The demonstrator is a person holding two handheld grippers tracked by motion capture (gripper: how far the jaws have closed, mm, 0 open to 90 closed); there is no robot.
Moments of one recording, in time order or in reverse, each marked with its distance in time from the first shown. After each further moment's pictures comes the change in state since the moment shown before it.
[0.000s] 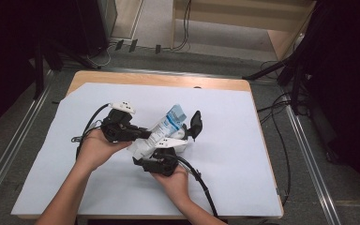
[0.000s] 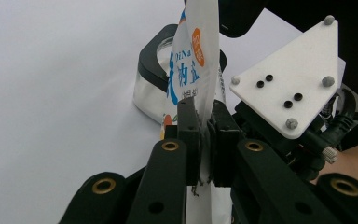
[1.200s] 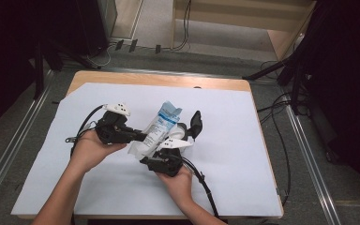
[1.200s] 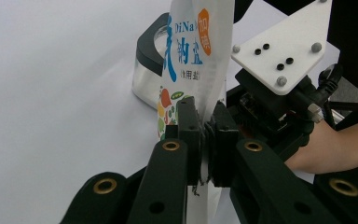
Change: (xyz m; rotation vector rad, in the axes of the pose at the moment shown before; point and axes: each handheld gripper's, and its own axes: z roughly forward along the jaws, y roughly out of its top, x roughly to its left) left arm 0.001 -0.008 -0.010 0.015 -0.012 0.022; right arm -0.007 -0.005 -0.010 -0.020 -0.069 0.013
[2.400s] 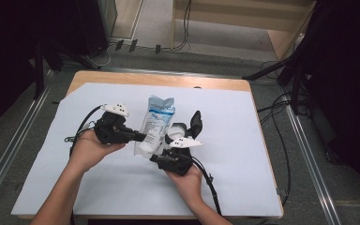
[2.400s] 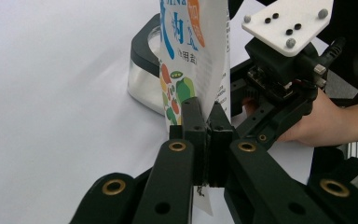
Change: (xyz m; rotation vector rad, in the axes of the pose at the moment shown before) left arm 0.003 -0.002 -0.003 -0.019 -0.030 0.020; right arm -0.011 0.002 -0.026 -0.009 -0.040 -0.012
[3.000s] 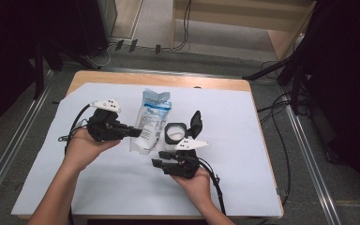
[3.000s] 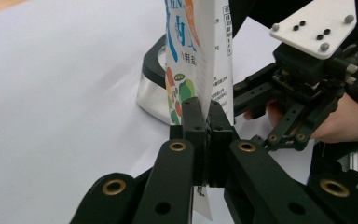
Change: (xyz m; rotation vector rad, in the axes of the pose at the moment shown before) left arm 0.004 -0.001 -0.019 -0.068 0.023 -0.013; right arm 0.005 0.005 -0.030 0.056 0.065 -0.038
